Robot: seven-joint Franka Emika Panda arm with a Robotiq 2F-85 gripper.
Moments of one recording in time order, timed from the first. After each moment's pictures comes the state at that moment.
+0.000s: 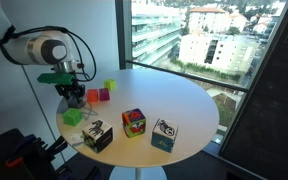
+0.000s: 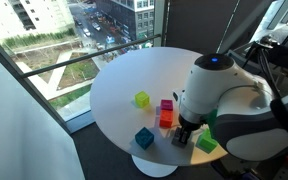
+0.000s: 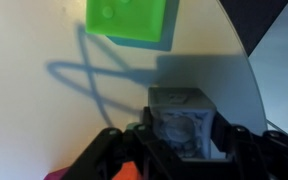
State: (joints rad) arm 0.25 0.29 0.15 -2.49 -0.13 2.74 0.02
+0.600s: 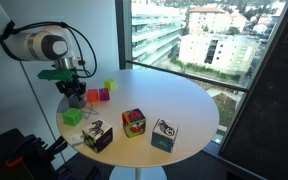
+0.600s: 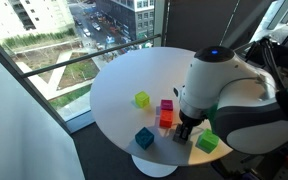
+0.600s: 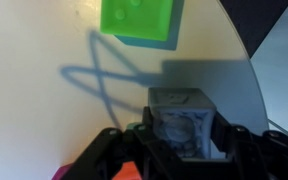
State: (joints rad) arm 0.25 0.25 0.14 -2.48 -0.13 2.68 0.02
